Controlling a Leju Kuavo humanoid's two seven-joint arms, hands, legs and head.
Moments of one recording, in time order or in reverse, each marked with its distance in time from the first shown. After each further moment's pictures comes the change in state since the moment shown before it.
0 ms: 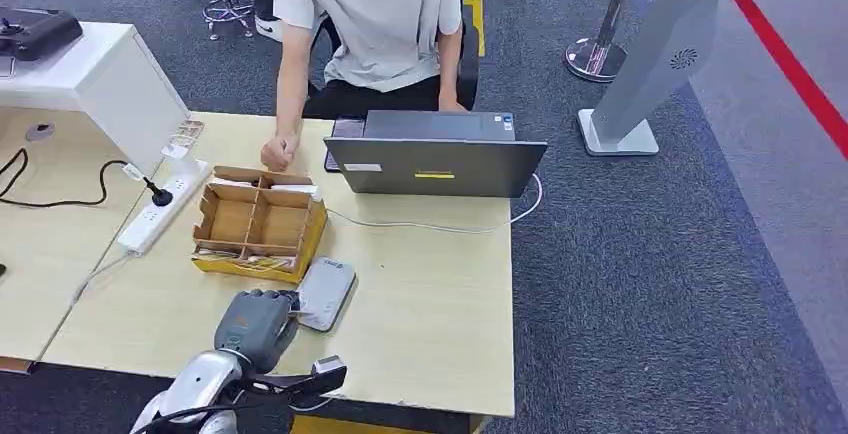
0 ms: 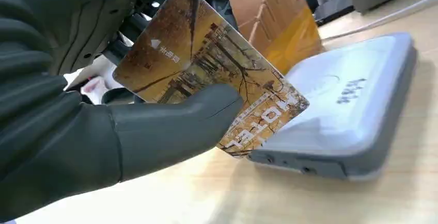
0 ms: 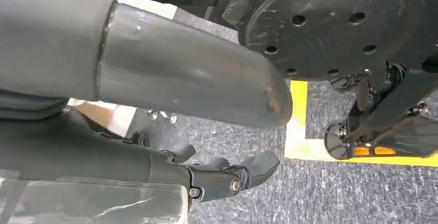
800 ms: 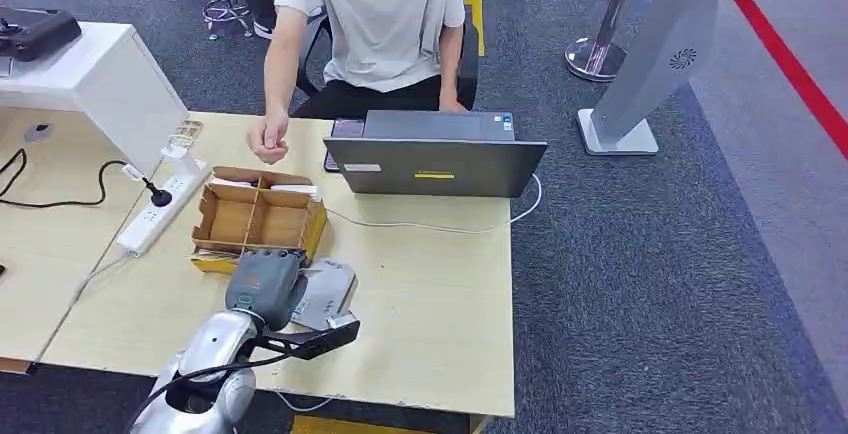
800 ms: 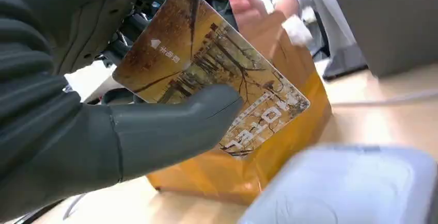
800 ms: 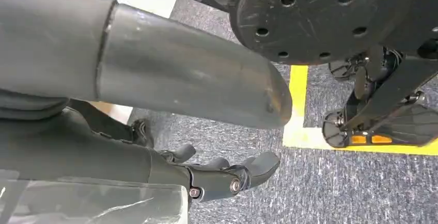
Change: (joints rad) left arm -0.132 -0.085 0.010 0.061 -0.063 -0.010 0.005; right arm -0.078 0.000 -0.128 0.060 0.178 0.038 -0.074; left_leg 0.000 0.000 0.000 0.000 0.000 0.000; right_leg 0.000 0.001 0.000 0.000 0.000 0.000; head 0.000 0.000
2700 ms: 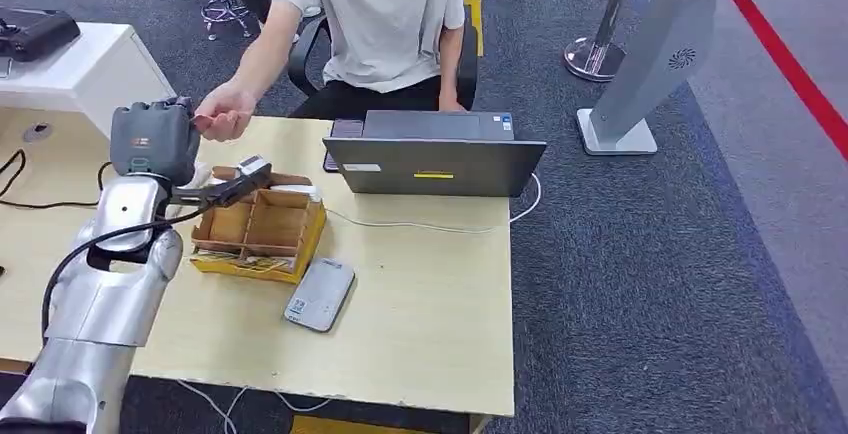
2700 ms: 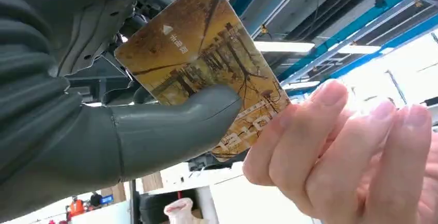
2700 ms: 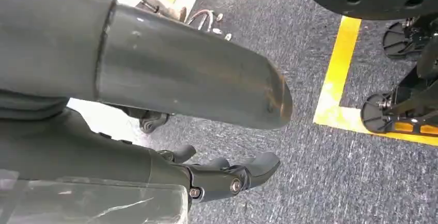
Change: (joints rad) left arm -0.487 0.201 0.089 0.257 -0.059 0.224 0.149; right arm -0.170 -0.051 -0.434 0.131 0.752 0.118 -0.342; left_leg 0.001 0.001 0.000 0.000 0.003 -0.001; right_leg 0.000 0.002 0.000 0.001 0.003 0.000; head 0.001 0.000
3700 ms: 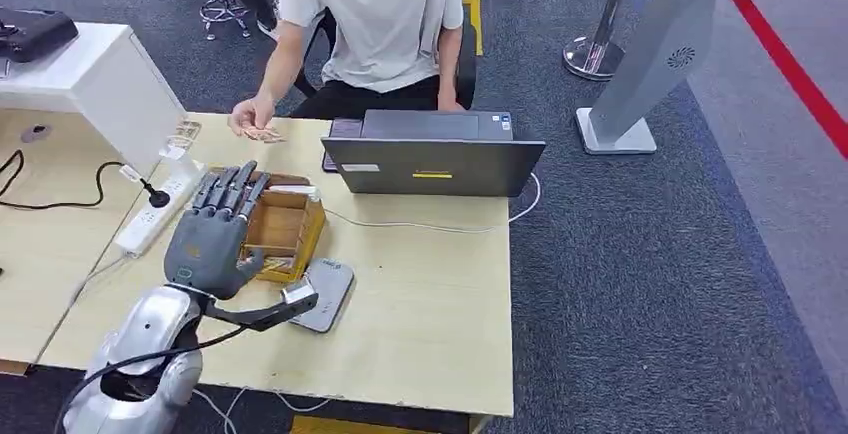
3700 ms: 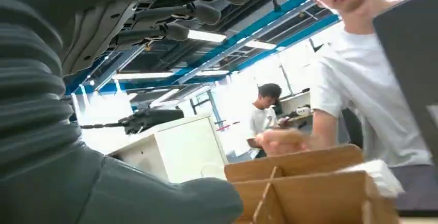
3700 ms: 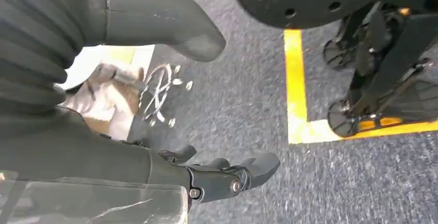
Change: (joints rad) left arm 0.496 -0.042 -0.049 -0.477 0.100 -0.093 -0.209; right arm -0.043 0.051 -0.186 0.012 -0.205 -0.085 0.078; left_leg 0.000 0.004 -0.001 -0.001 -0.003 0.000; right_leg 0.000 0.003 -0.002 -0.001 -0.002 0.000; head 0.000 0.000
